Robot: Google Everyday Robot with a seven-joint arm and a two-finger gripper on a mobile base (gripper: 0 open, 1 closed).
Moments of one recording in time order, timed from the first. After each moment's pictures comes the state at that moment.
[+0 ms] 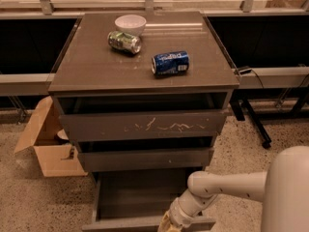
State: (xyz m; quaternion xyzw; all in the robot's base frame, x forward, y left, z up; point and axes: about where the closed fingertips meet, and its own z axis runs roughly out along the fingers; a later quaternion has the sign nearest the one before) arm 0.359 -0.045 0.338 -0.67 0.65 0.34 0.09
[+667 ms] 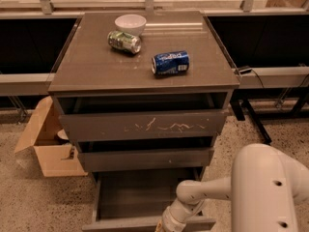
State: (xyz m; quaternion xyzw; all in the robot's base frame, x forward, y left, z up) arm 0.351 -0.031 0.254 -0.69 0.63 0.35 0.06
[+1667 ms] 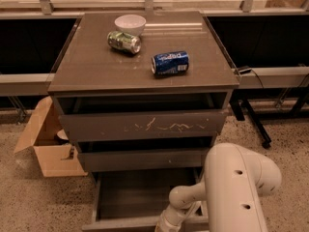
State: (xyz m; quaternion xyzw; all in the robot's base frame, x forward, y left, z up) arm 0.361 -0.025 0.176 -0.68 0.66 0.31 0.03
